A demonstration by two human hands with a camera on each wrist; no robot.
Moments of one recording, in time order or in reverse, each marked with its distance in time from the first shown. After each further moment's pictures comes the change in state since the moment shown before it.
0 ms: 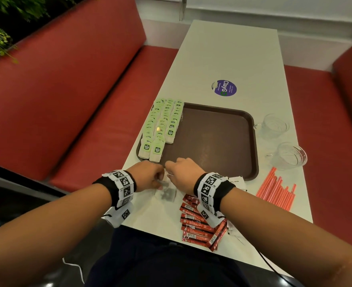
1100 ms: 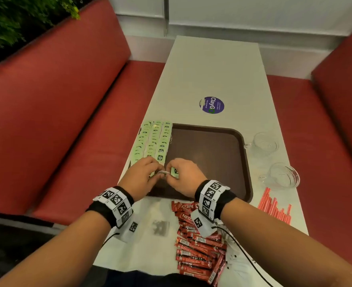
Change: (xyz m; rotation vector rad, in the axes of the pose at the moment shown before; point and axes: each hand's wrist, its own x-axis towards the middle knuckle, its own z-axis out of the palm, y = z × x) left_hand 0.043 0.000 -0.043 -0.207 0.585 0.196; right_hand 0.032 0.053 -0.032 0.420 0.353 0.155
